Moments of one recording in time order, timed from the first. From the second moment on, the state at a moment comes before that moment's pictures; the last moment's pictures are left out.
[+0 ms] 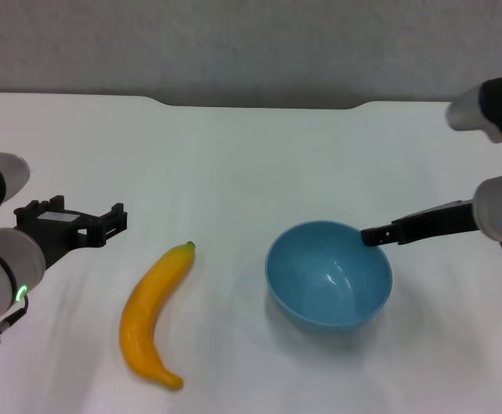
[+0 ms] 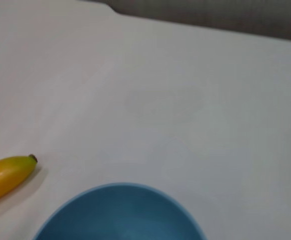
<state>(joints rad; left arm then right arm) -0.03 -2.03 -1.26 -1.54 -0.04 0.42 2.84 0.56 2.00 1.68 1.13 -2.40 1.02 -0.40</state>
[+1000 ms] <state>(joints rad) -0.07 -2.03 -1.25 -1.52 -0.04 0.42 2.84 0.74 2.01 1.66 0.77 -2.38 0.92 -0.40</state>
